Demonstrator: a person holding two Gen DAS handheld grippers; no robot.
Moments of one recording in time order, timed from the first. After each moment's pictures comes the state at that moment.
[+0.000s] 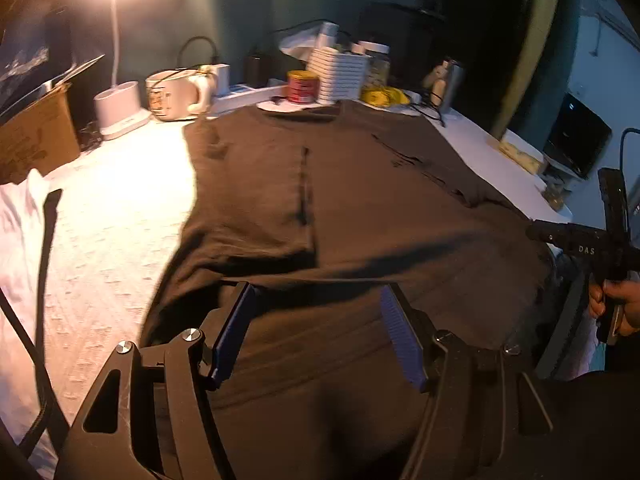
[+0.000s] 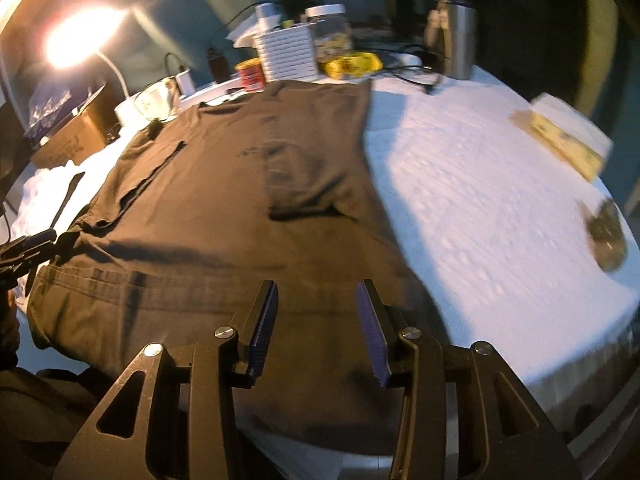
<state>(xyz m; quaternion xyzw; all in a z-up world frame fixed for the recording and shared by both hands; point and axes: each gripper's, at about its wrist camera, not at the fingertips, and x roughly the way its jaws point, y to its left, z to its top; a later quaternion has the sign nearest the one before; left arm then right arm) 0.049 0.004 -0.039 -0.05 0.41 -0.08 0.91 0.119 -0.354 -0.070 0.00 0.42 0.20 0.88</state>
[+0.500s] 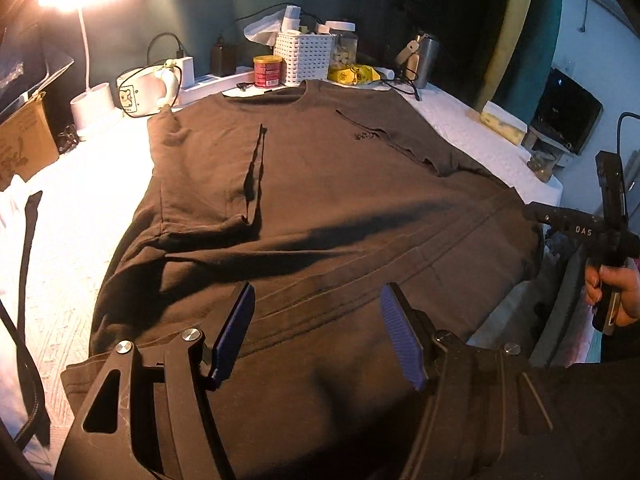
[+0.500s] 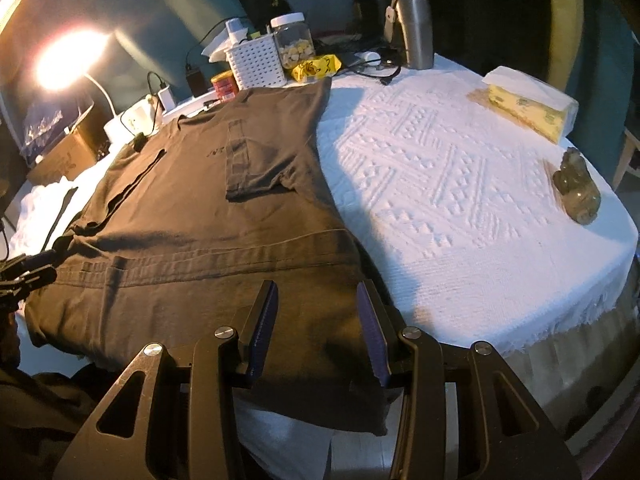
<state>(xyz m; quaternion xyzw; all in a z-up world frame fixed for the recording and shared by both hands) 0.045 -0.035 -0.046 -0.03 0.43 -0.09 0.90 0.102 -0.395 -0.084 0.04 0.41 0.19 0.89</state>
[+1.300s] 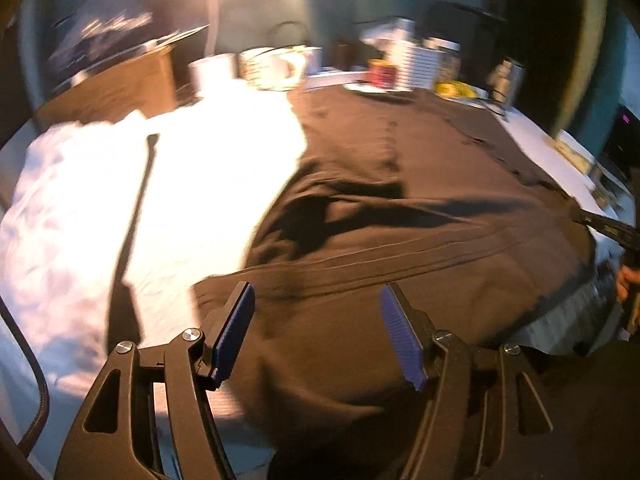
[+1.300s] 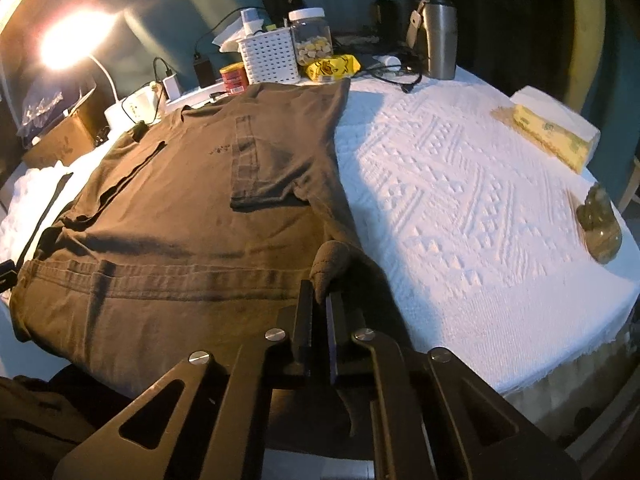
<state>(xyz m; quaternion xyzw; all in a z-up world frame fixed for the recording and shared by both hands) -0.025 0.051 -0.046 -0.06 0.42 0.07 0.90 0.123 -0.362 -0.086 -0.01 0.40 0.20 0.90</state>
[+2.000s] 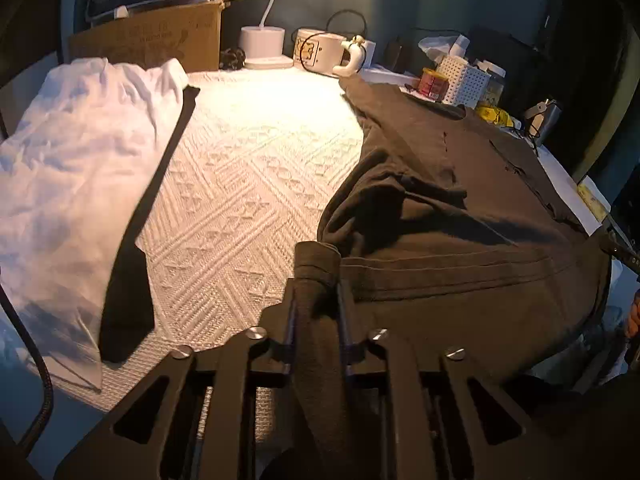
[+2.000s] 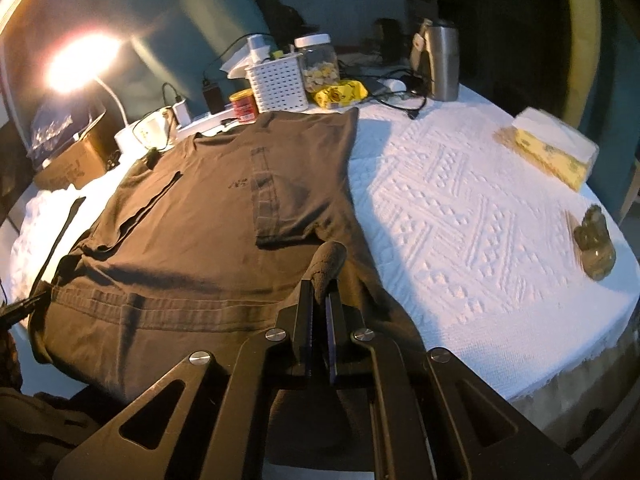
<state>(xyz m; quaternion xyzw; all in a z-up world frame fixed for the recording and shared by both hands) -0.024 0.095 -0.070 -0.14 0.41 0.09 0.90 0.123 -0.363 -0.062 0.02 0.38 0.20 0.90</state>
